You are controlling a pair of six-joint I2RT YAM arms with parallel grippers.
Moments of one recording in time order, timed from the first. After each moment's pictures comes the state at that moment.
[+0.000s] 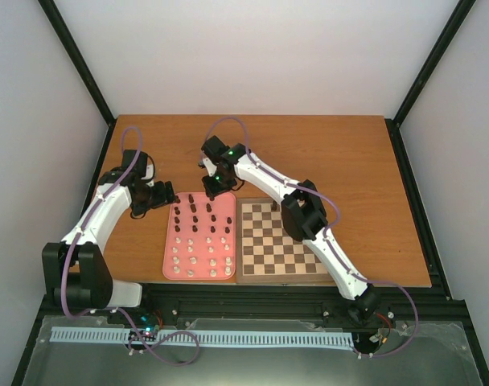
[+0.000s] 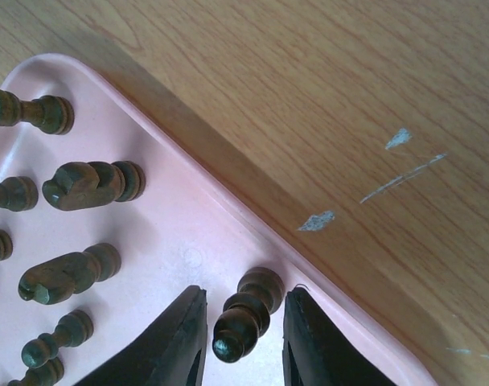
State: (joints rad) left arm -0.02 1.36 1.02 -0.85 0.14 -0.36; right arm 0.78 2.57 2.40 -1.02 -0.28 0.19
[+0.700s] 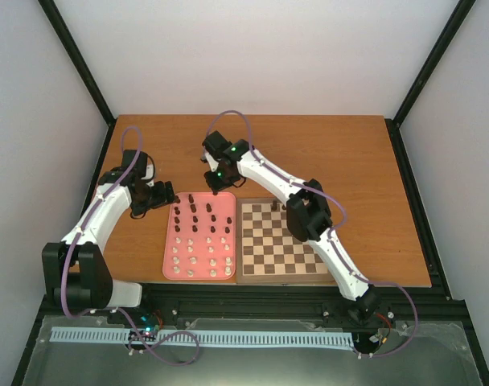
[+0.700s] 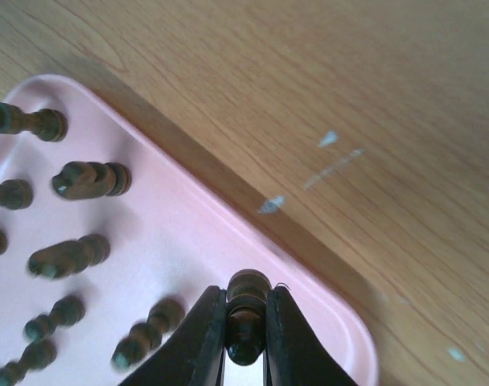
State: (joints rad) left arm -0.02 1.36 1.02 -0.85 0.14 -0.36; right arm 0.78 2.54 2.39 -1.04 -0.20 0.18
